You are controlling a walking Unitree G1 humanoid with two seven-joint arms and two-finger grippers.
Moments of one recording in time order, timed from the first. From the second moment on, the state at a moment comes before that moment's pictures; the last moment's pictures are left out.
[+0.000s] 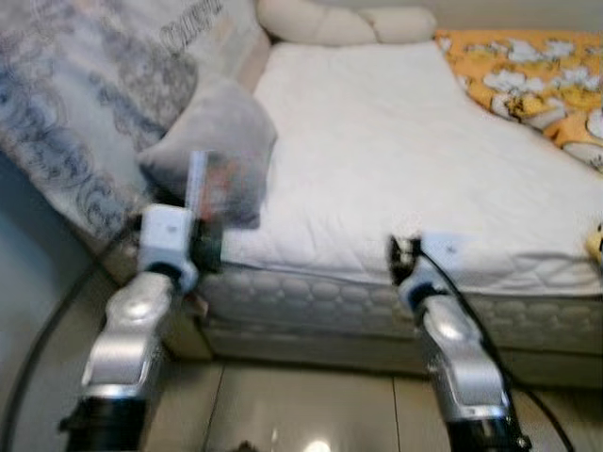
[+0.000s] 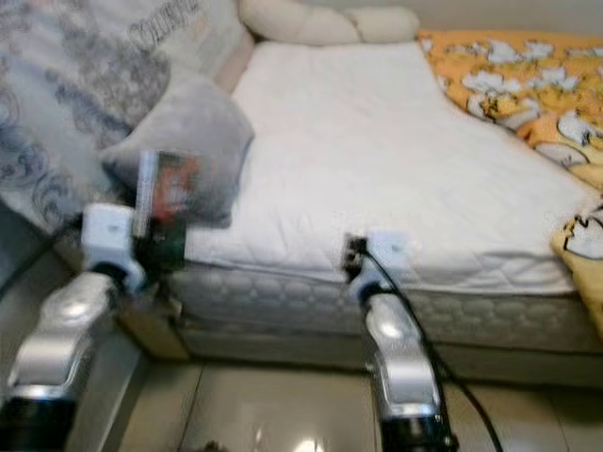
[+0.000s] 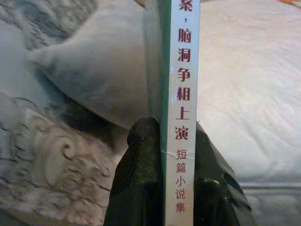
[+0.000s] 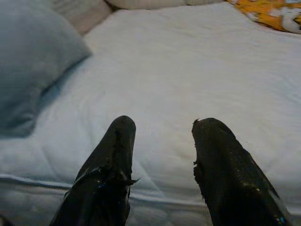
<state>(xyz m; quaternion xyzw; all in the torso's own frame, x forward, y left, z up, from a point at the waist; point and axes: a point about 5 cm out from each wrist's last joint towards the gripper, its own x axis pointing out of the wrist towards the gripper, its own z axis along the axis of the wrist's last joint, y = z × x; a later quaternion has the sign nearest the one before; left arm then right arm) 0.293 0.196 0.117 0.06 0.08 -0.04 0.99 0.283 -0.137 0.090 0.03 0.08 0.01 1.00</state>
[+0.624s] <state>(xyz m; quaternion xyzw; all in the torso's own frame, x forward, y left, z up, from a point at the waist) 0.289 0.175 0.108 0.04 0.09 -0.07 0.99 0.283 -0.154 0.096 0.00 0.06 0.01 1.00</state>
